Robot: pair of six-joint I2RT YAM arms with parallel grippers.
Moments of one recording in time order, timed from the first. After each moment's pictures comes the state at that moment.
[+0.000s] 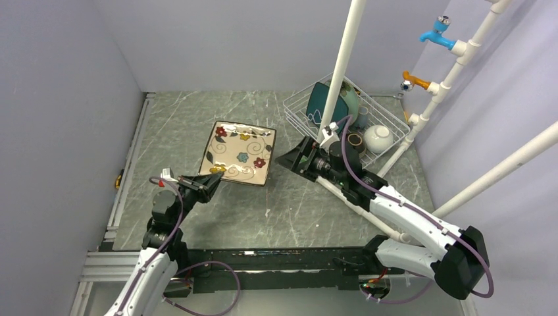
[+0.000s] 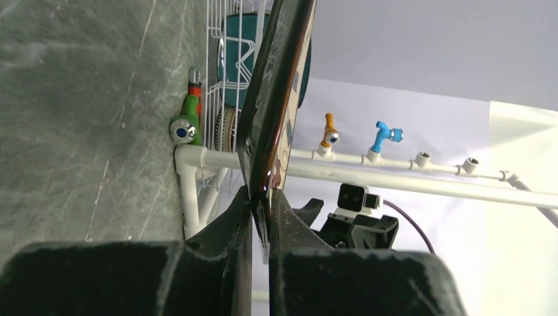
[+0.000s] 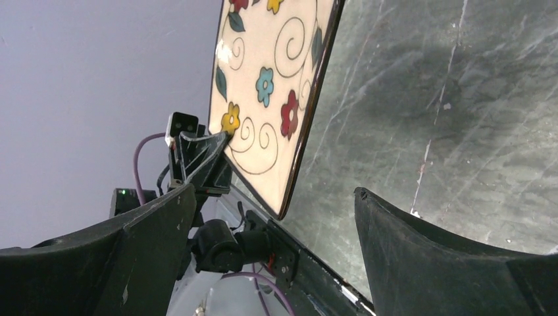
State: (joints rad) left arm -0.18 0.36 0.09 0.19 0.26 -1.62; right arm 0.69 1.05 0.75 -0.02 -0.16 1.04
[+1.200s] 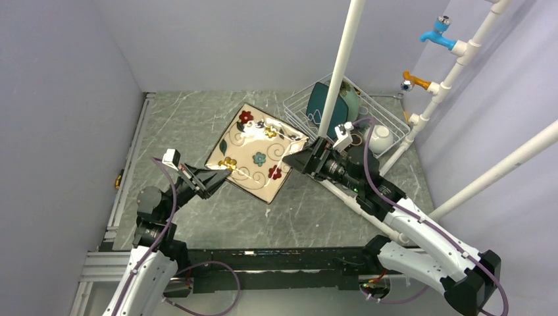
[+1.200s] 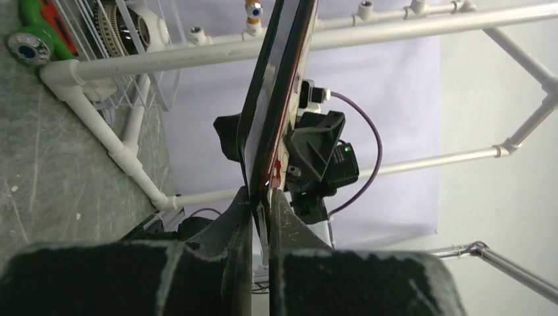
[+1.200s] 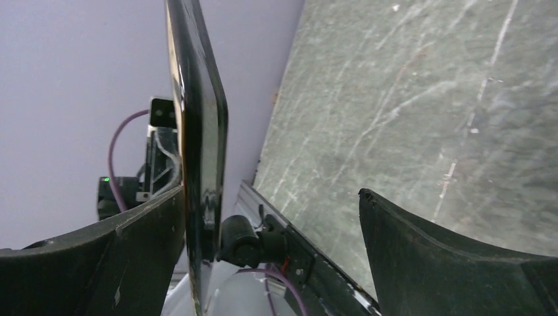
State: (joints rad) left arm -0.18 0.37 0.30 0.26 0.62 -1.62; right arm 0.69 0.87 0.76 -0.08 -0.15 0.99
